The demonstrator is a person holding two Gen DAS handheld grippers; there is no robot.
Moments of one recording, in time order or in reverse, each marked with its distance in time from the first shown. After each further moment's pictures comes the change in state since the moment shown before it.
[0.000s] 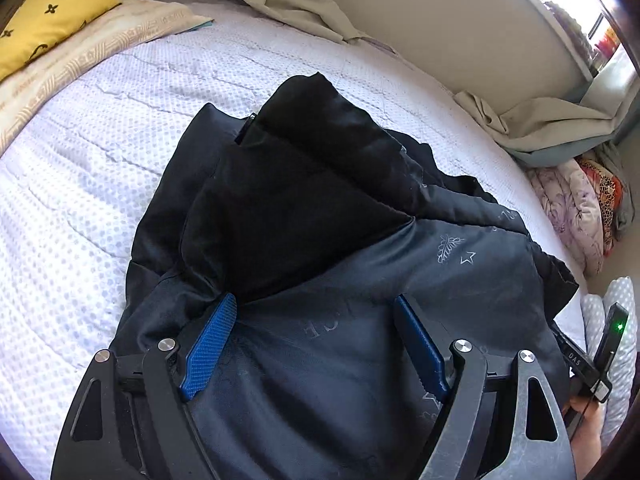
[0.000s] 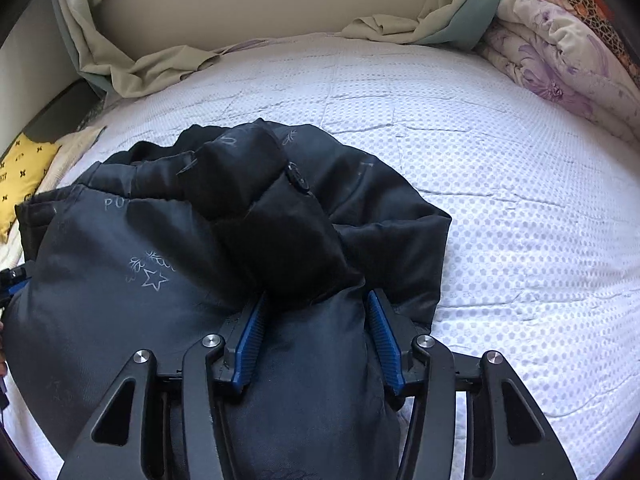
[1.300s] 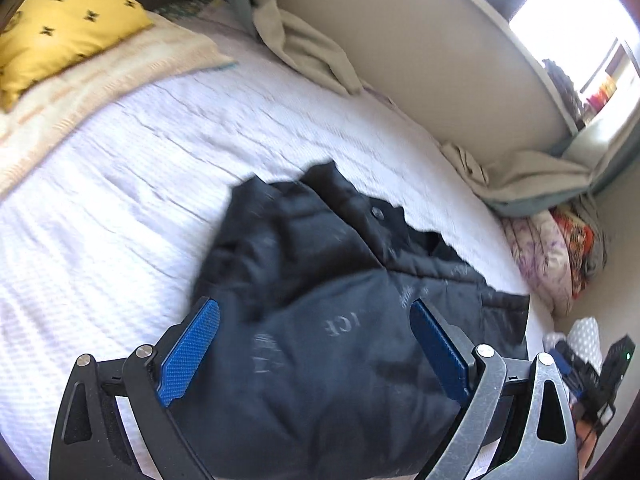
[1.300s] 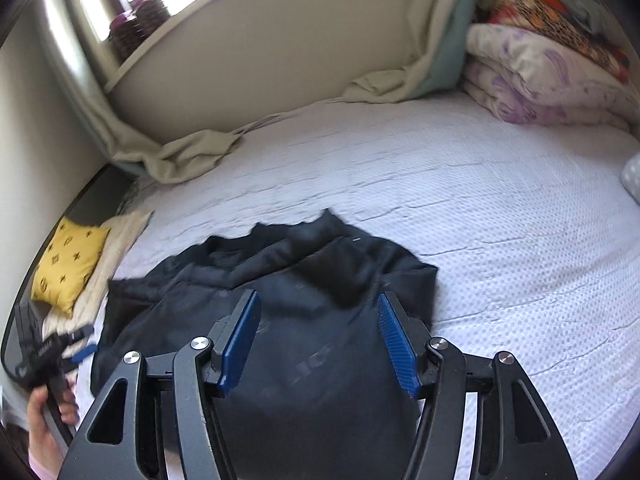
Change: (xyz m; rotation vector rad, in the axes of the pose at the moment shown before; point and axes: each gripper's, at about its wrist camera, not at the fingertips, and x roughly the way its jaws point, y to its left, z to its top) left arm -0.082 0.017 0.019 -0.117 -0.105 -0.065; right arm -0.125 0.017 0.032 0.154 -0.155 0.137
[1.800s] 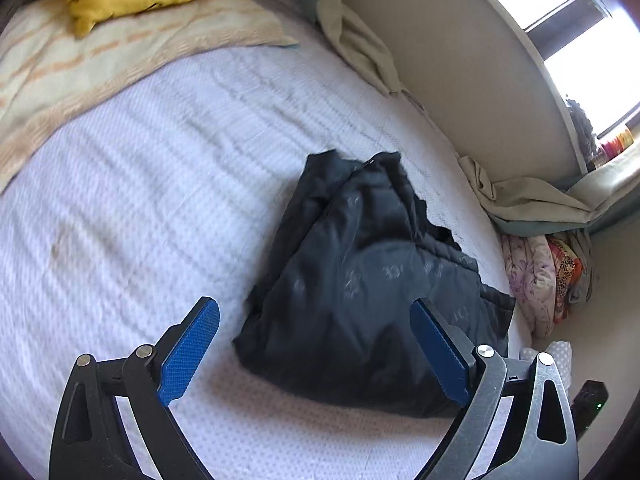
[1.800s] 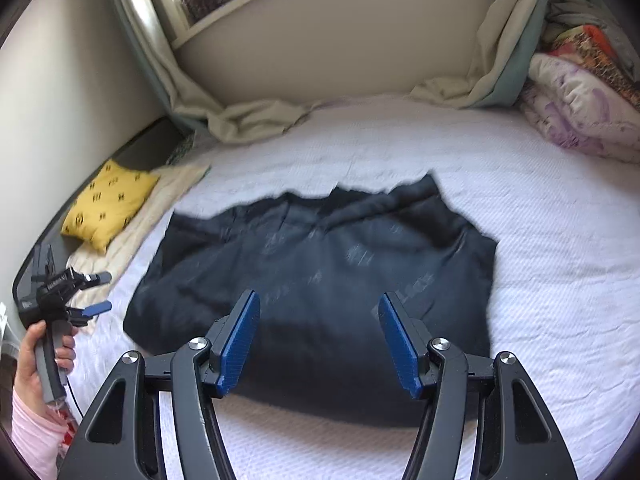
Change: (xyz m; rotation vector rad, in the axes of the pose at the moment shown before) left arm -0.052 0.062 -0.031 -0.183 0.091 -0.013; right arm -0.030 0.074 -0.054 -0.171 0.056 0.100
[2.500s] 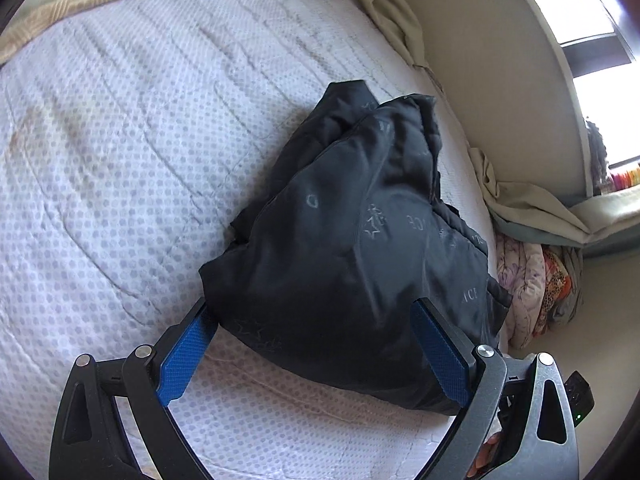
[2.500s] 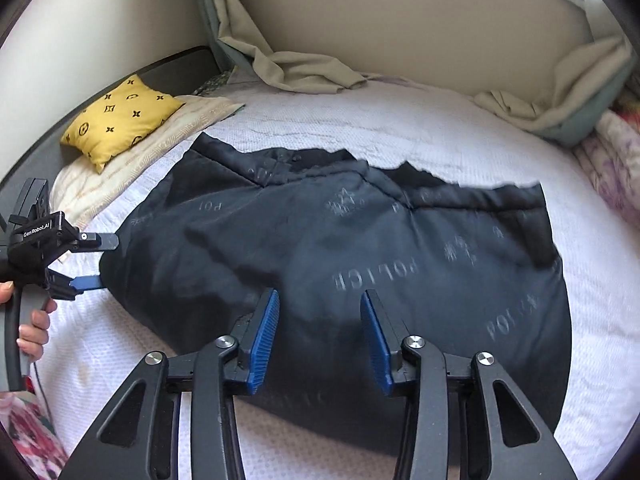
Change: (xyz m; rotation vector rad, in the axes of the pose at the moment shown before) left arm 0.052 0.004 -0.033 -0.159 0.115 -0.054; right arm 0.076 0.076 -0.014 -0.283 0.069 -0.038
